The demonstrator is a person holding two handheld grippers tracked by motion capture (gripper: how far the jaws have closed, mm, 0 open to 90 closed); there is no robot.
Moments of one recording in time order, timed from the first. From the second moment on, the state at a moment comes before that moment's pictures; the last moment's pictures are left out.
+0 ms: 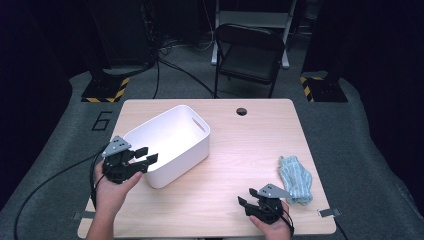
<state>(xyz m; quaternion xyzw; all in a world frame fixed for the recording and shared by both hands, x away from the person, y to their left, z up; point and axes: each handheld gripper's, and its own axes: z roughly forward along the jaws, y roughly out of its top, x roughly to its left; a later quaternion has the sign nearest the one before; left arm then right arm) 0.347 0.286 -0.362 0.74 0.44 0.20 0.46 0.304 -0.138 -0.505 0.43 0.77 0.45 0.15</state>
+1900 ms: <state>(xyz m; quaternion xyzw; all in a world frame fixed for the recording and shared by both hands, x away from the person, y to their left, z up) 0.358 0.310 -0.409 0.71 0.53 0.21 0.41 0.304 -0.150 -0.507 0.46 0.75 0.45 0.16</state>
